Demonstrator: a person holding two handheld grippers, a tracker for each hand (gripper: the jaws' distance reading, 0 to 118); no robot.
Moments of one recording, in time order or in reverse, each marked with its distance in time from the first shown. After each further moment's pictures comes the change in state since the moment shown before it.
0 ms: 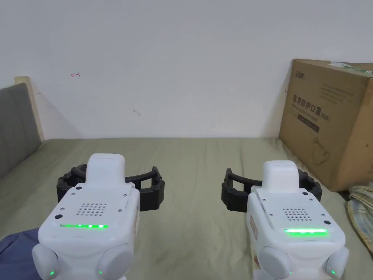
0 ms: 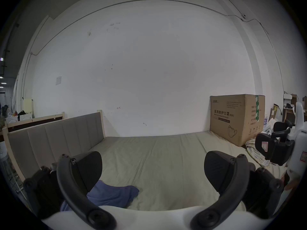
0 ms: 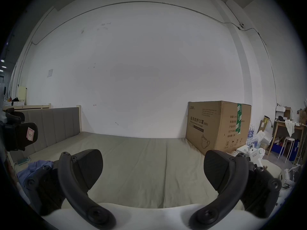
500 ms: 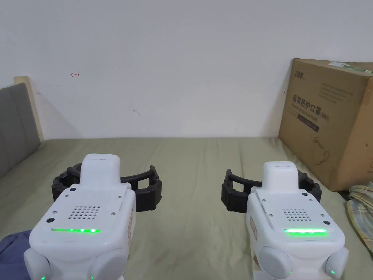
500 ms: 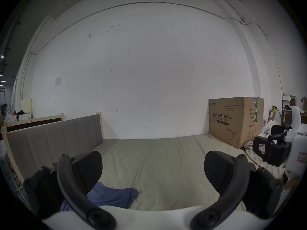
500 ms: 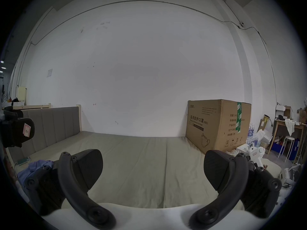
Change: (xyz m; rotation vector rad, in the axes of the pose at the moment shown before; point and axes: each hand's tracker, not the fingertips) left arm -0.005 0.000 0.005 0.028 -0.014 0.007; right arm 0.002 -0.001 -0.001 -0.011 0.000 -0.005
